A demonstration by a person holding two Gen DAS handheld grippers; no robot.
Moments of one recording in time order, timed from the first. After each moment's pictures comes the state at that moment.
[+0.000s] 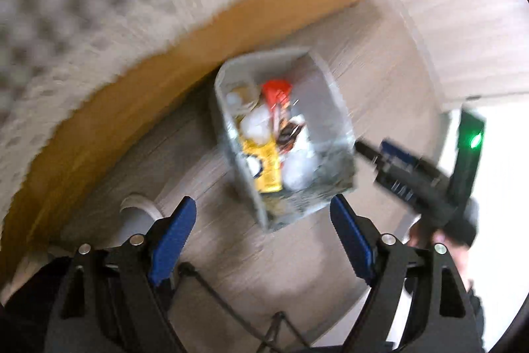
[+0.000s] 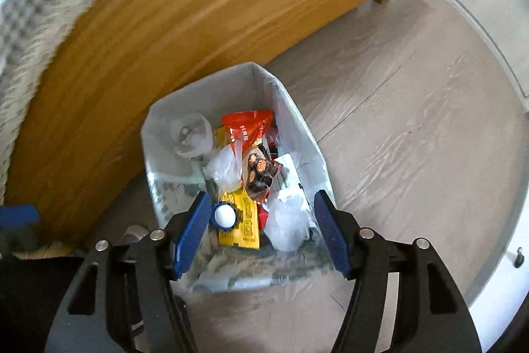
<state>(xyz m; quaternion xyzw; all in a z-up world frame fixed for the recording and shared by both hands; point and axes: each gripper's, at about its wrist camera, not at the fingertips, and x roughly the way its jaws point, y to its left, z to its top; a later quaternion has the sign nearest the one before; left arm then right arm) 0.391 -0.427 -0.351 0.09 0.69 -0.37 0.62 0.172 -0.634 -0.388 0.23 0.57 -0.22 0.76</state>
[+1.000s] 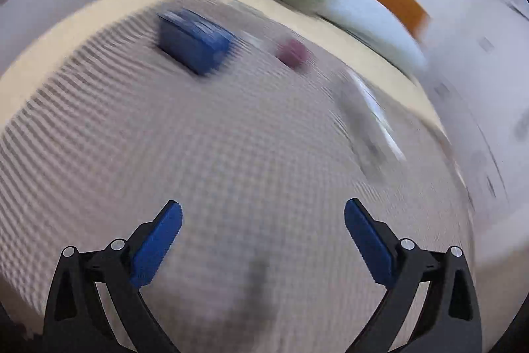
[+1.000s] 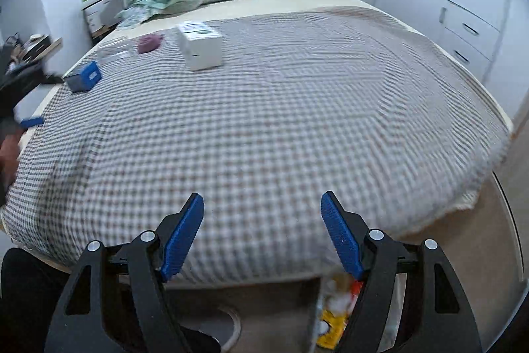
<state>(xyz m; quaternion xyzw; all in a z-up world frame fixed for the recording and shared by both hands) 0.646 -0.048 -0.138 -0.22 0.43 0.02 0.88 0.357 -0.416 -0.175 0.05 0.41 -0.06 0.91</state>
